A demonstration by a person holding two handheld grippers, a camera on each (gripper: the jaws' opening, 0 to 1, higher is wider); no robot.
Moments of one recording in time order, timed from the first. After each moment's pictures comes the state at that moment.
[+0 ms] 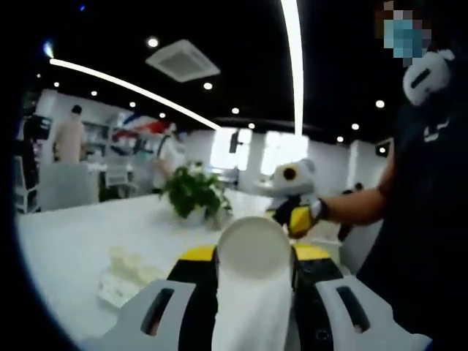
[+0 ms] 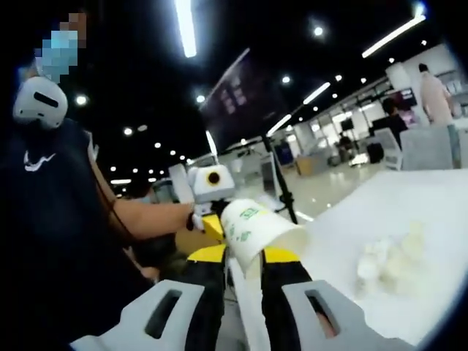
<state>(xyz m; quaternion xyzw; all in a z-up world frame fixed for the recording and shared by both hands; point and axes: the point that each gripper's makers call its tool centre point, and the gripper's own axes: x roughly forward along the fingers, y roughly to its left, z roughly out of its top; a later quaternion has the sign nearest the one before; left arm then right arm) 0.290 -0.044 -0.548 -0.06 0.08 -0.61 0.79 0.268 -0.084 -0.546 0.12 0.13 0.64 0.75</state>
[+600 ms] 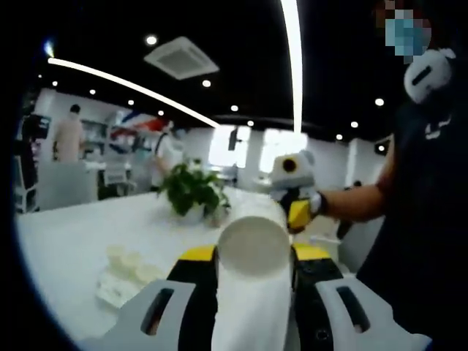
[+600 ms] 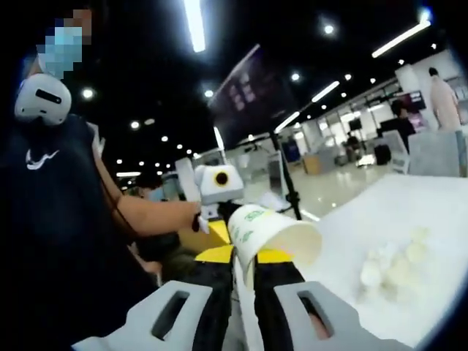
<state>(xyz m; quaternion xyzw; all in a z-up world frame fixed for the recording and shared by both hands) 0.289 -0.051 -0.551 -0.06 0.08 -0.61 0.79 0.266 -0.081 -0.539 0.10 0.12 0.65 0.74</state>
